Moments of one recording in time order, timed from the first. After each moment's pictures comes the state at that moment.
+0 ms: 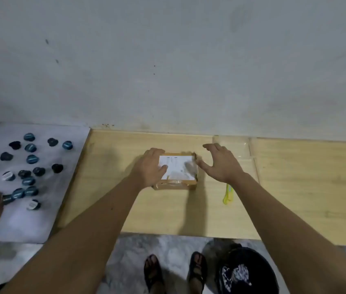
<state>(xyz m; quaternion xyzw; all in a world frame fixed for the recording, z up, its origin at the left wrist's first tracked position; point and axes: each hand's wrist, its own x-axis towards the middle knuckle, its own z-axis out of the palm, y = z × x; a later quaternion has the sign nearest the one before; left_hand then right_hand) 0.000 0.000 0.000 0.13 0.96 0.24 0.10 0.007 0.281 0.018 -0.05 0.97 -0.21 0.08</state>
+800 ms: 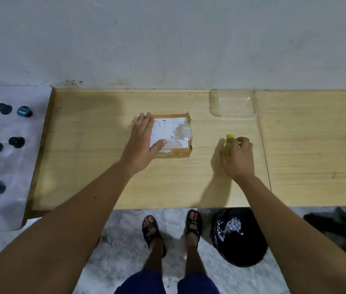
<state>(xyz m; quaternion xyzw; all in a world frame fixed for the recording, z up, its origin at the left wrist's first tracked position) -0.004 0.015 -0.092 0.15 0.94 0.29 0.07 0.067 0.337 -0.117 0.16 0.96 -0.20 0.07</state>
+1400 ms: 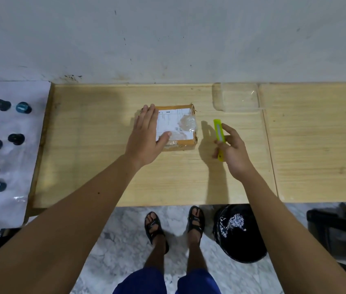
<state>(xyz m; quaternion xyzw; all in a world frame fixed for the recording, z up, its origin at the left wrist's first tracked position) -0.013 0.022 -0.098 0.18 0.95 0.24 0.03 0.058 0.300 -0.088 0.27 0.70 -0.65 0.08</state>
